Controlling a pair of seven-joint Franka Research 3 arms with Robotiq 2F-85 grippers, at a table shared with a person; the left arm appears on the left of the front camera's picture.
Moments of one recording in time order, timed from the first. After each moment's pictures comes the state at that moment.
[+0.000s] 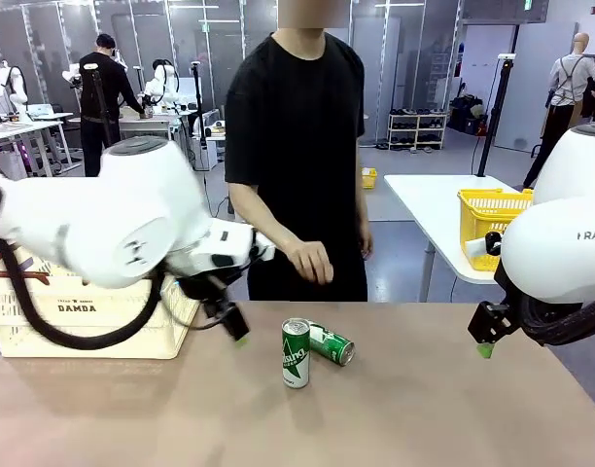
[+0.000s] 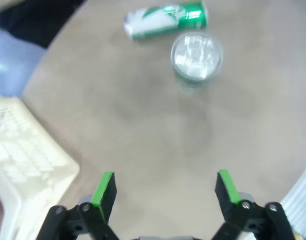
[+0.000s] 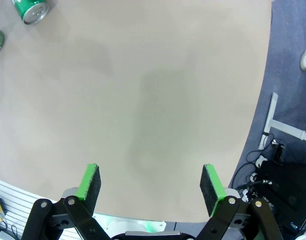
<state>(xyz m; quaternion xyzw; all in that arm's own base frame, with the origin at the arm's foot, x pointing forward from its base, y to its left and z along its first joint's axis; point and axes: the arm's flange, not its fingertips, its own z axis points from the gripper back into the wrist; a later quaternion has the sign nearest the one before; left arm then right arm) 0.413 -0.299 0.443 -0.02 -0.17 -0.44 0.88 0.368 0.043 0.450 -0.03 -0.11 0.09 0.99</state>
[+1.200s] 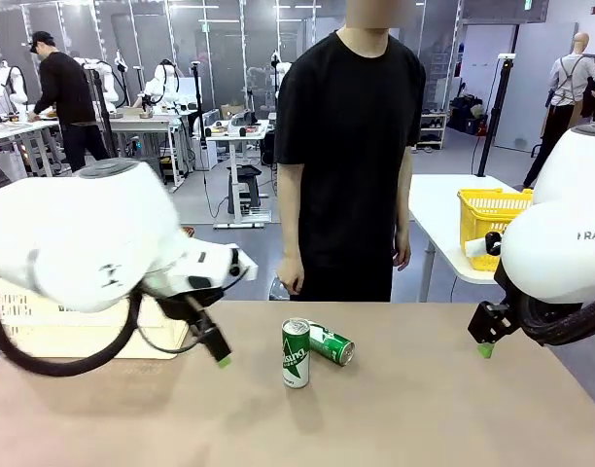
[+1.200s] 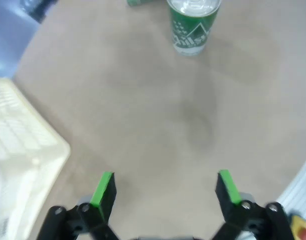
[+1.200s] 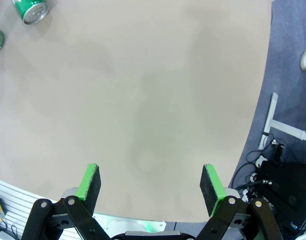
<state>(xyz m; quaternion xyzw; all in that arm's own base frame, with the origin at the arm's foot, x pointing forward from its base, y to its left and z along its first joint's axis) 0.402 -0.287 0.422 -0.03 -0.16 -0.46 0.87 0.368 0.043 0.450 -0.03 -0.11 0.09 0.99</state>
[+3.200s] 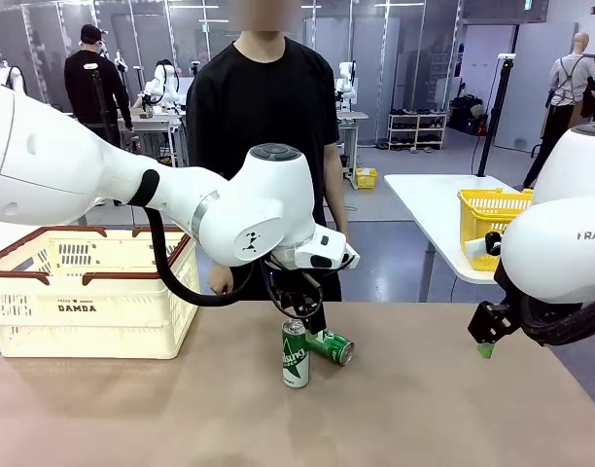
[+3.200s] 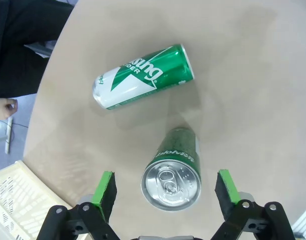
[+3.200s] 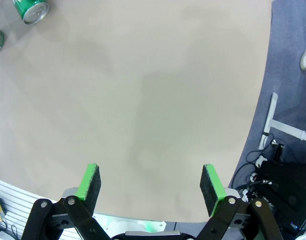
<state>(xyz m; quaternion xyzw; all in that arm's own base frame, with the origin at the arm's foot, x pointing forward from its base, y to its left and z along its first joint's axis) 0.483 -0.441 0.414 0.03 -0.13 -0.51 0.85 0.368 0.044 0.450 -0.03 -0.11 0.09 0.99</state>
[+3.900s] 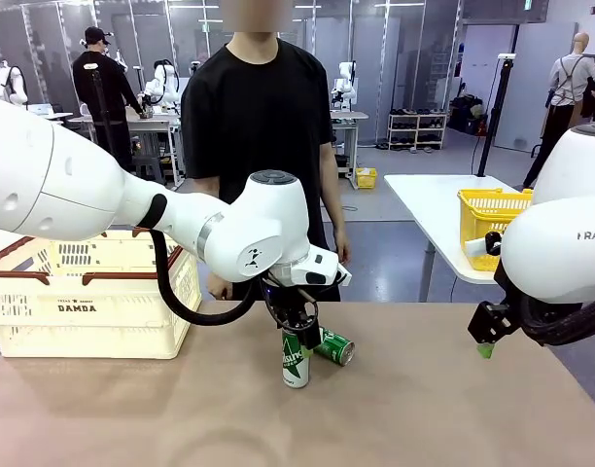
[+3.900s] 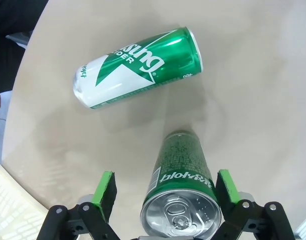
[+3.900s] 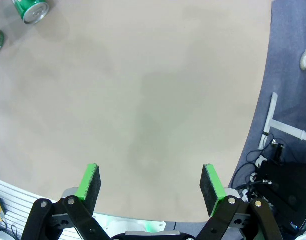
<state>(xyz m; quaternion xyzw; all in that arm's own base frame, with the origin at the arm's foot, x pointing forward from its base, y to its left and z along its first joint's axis) 0.503 -0.435 0.373 0.01 -0.10 -0.50 0.86 0.368 0.044 0.450 -0.03 -0.11 0.09 0.99</state>
